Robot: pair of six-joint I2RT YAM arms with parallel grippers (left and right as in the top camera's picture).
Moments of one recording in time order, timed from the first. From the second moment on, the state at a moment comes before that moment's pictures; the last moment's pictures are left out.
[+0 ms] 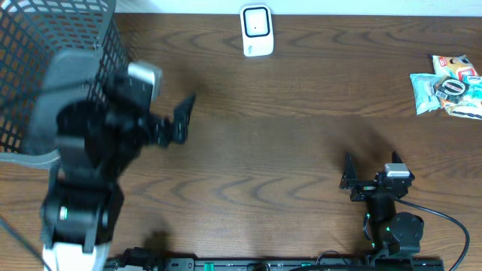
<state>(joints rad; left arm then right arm) -0.13 0.86 1.07 -0.52 0.31 0.07 0.00 0.01 0.01 -0.07 -0.03 0.02</state>
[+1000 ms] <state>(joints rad) -0.13 0.30 0.46 -0.21 0.20 -0.09 0.00 0.01 0.01 -0.07 -0.03 0.02</state>
